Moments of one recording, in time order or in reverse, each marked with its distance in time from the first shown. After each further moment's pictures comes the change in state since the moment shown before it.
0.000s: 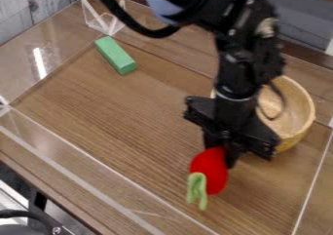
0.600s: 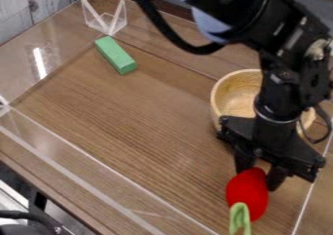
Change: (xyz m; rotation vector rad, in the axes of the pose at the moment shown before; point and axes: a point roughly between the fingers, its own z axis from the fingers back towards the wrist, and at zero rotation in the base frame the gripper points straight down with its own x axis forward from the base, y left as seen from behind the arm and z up) arm 0.002 -0.040 -0.004 -0.046 0.004 0.029
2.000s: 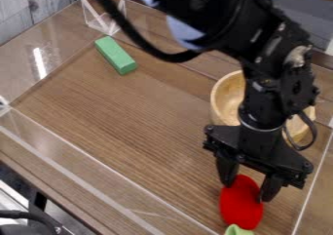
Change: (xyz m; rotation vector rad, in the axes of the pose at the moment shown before) arm -0.016 0.009 0.000 -0.017 -0.001 0.070
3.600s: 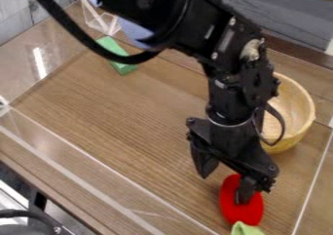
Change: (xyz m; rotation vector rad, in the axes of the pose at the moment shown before) arm -0.004 0.024 0.002 -0.039 -0.014 -0.225
